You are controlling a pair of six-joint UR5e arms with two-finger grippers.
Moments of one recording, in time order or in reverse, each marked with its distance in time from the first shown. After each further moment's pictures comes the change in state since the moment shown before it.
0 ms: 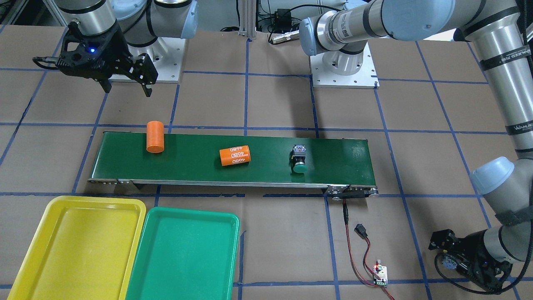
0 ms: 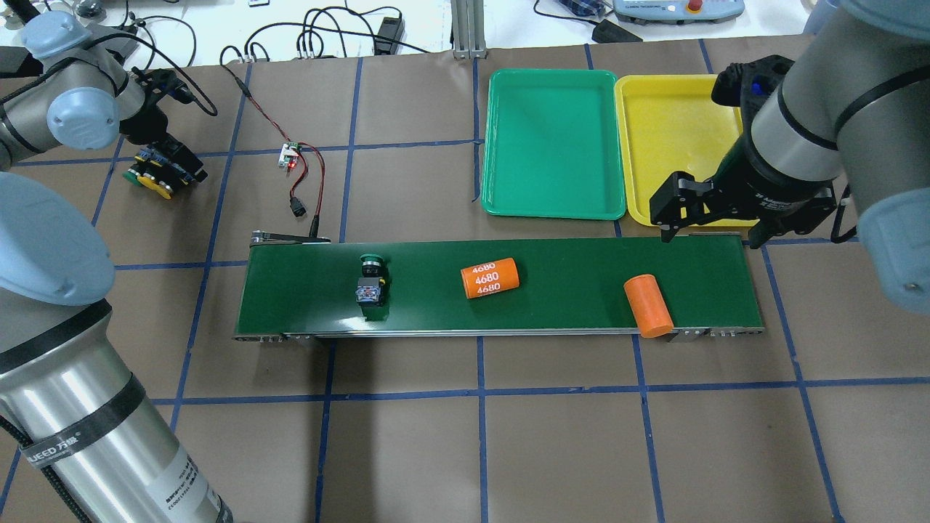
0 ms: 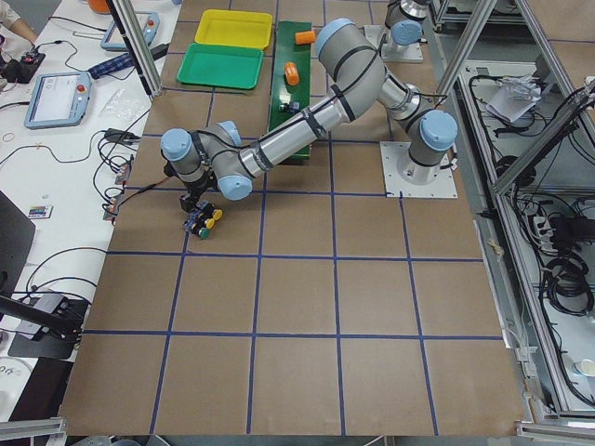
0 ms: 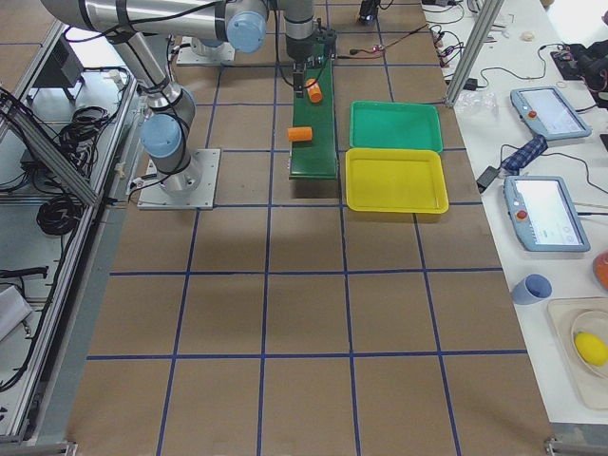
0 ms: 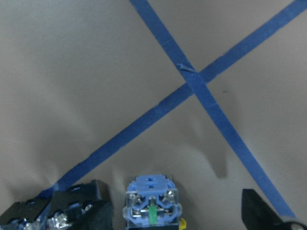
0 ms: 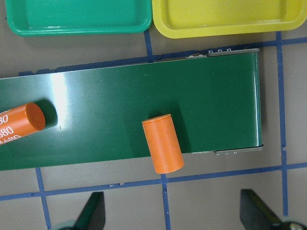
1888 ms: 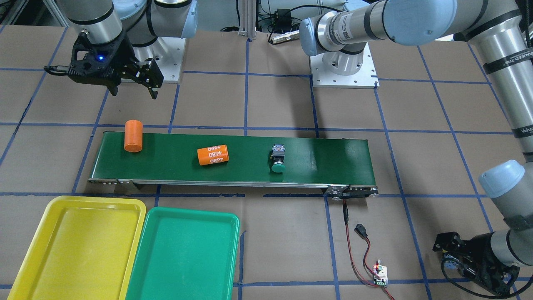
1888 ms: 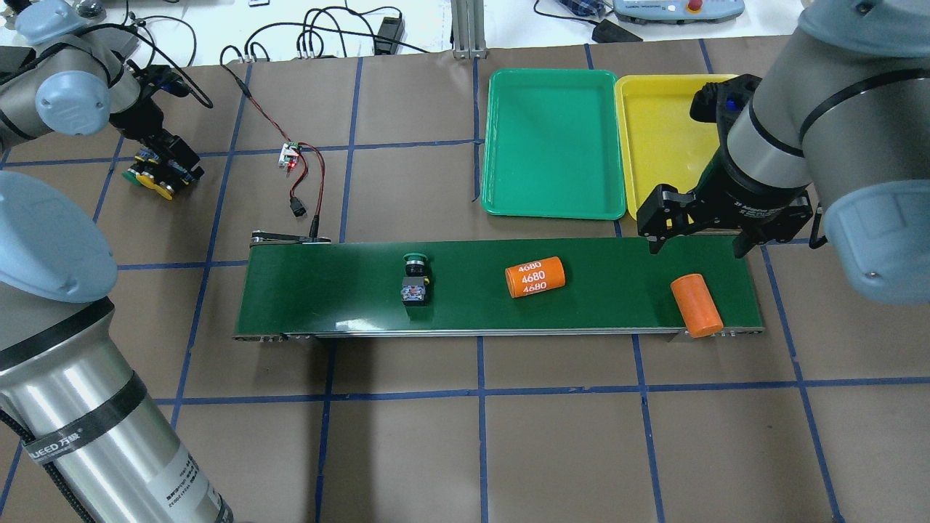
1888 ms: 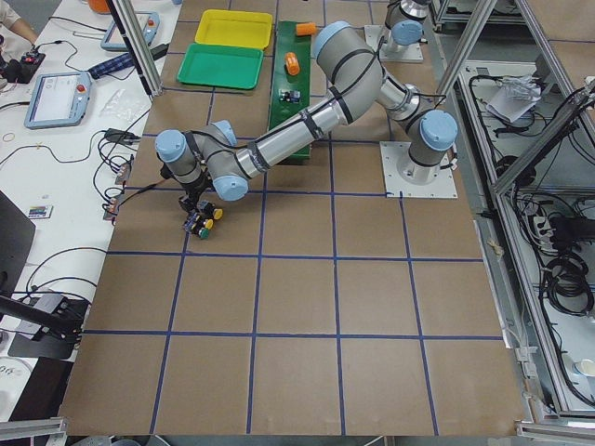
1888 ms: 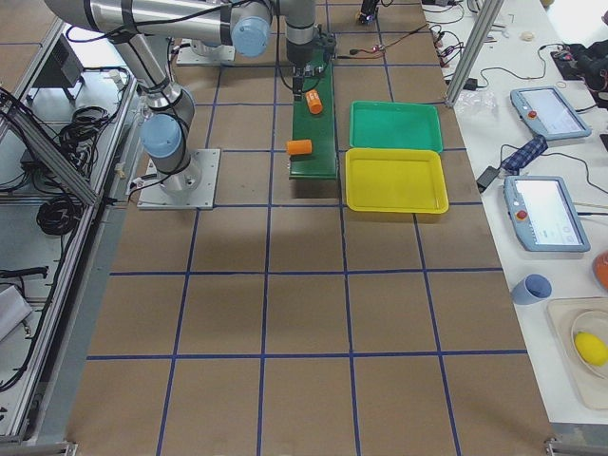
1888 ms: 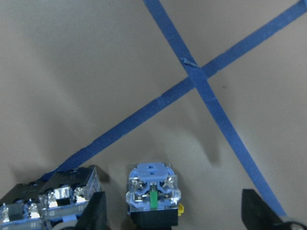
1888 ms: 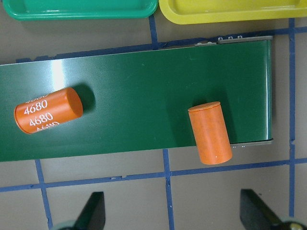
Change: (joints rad) left arm 0.010 -0.027 0.054 -0.053 0.004 -0.031; right arm 0.014 0.012 0.016 0.007 0.008 0.002
